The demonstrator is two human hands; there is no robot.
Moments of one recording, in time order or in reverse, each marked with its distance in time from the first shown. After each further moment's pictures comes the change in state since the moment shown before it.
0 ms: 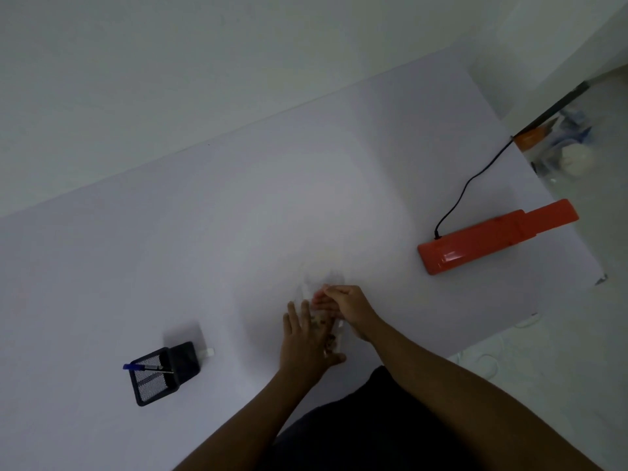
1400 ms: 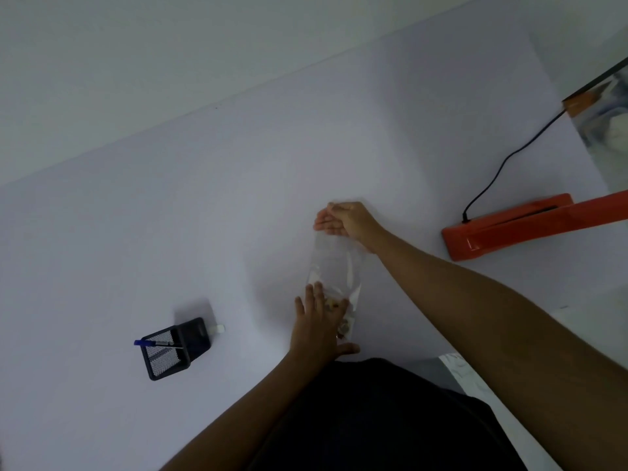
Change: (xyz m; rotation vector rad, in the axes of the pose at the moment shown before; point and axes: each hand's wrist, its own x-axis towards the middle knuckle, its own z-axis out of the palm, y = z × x) left_hand 0.005 -0.004 -0.004 0.015 -0.097 0.030; right_hand 0.094 -0.099 0.012 -0.154 -0.125 -0.065
